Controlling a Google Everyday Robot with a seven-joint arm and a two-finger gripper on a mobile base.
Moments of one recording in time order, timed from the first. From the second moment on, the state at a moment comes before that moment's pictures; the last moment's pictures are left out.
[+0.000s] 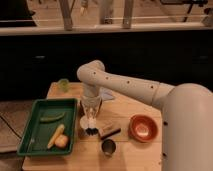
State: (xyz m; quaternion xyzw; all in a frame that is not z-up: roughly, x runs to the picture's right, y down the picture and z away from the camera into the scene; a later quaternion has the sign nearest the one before) arm -0.075 0.147 0.741 -0.28 -0.38 -0.65 0.60
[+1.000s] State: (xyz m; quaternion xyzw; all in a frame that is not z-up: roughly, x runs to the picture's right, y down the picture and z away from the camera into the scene) arm -0.089 0.154 0.741 -0.28 -0.38 -0.64 0.61
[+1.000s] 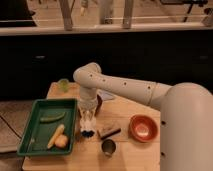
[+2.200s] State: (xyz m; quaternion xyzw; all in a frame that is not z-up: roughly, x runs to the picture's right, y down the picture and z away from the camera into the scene) arm -0.092 0.149 0.751 -0.28 -0.39 -0.64 0.60
